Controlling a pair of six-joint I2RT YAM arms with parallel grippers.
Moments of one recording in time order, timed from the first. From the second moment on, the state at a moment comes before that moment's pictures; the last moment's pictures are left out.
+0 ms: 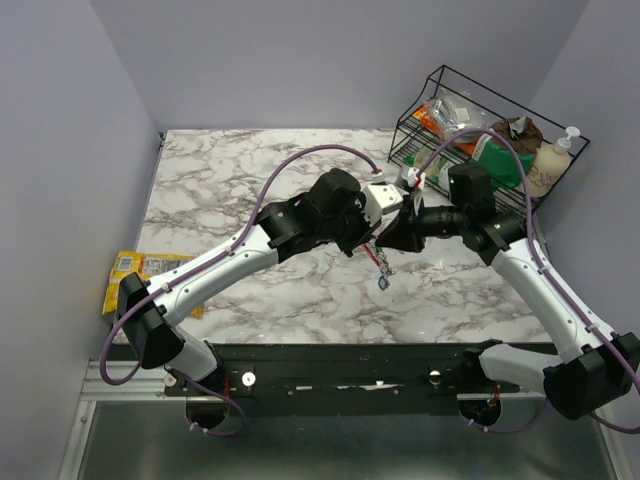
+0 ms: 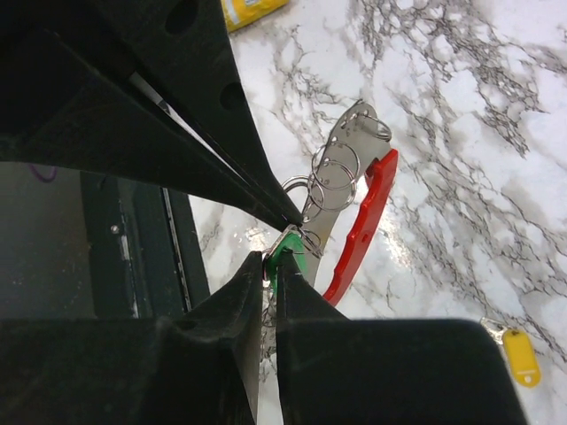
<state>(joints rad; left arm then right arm) -0.94 1.50 1.47 -0.58 0.17 0.10 0.39 1.16 1.10 -0.54 -0.89 -0.23</state>
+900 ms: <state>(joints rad) -0.94 1.49 1.47 -0.51 0.20 0.11 0.40 1.10 1.03 -0.47 -0.94 -0.24</state>
